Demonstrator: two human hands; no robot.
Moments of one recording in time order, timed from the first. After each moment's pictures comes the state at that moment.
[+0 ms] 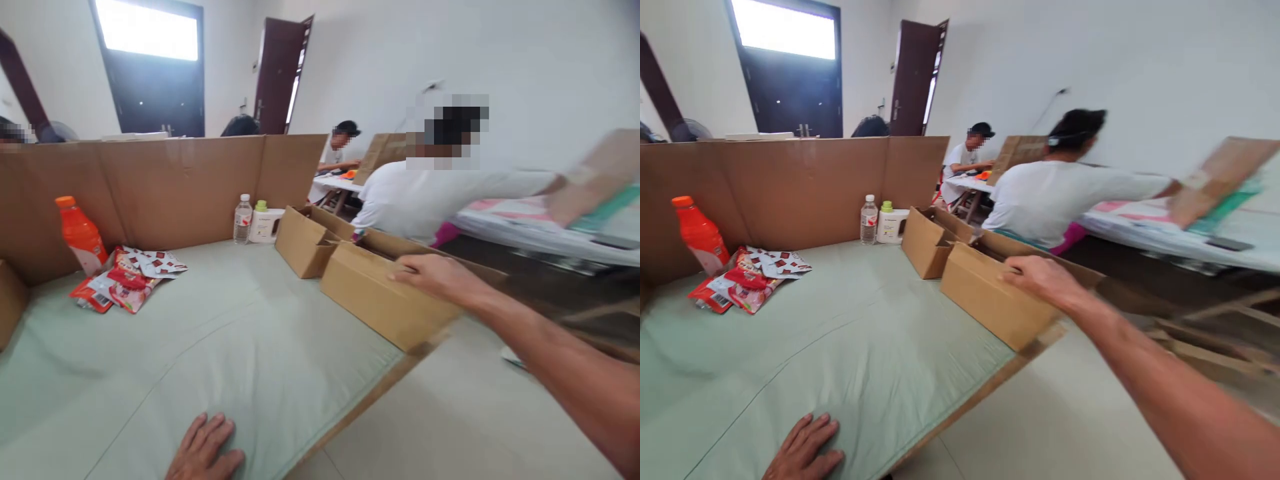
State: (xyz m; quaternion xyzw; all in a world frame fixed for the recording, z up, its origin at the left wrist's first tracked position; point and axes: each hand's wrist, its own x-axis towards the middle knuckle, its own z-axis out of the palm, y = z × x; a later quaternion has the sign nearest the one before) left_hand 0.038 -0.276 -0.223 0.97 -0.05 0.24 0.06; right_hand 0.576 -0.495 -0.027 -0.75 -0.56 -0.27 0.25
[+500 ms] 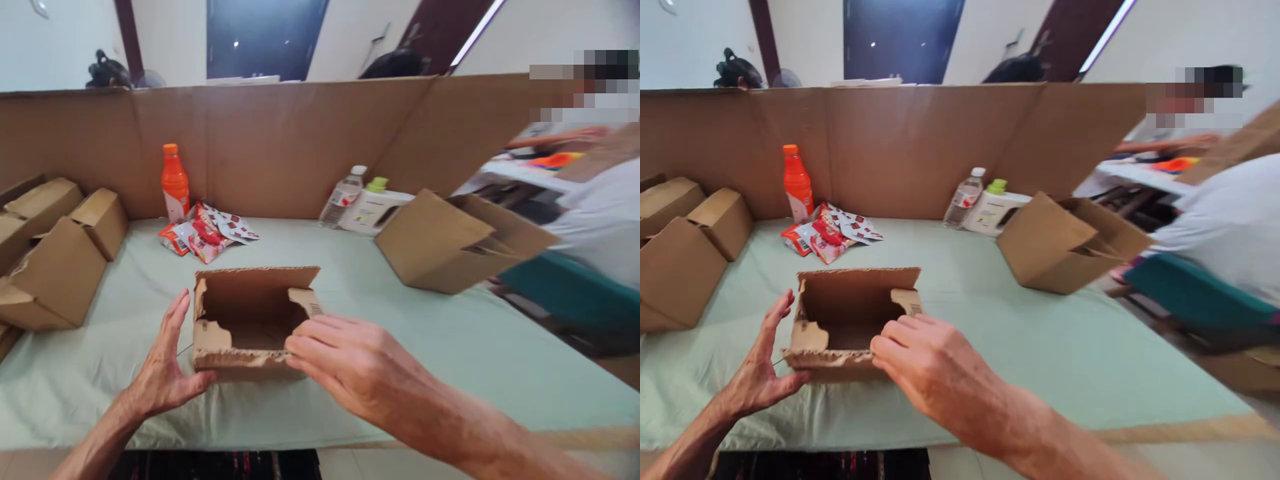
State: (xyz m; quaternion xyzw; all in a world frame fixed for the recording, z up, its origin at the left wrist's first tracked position) left_hand -0.050 -0.254 -0.081 0.87 0.24 0.34 0.28; right_hand 0.227 -0.377 0.017 -0.47 -0.85 -0.10 0.22
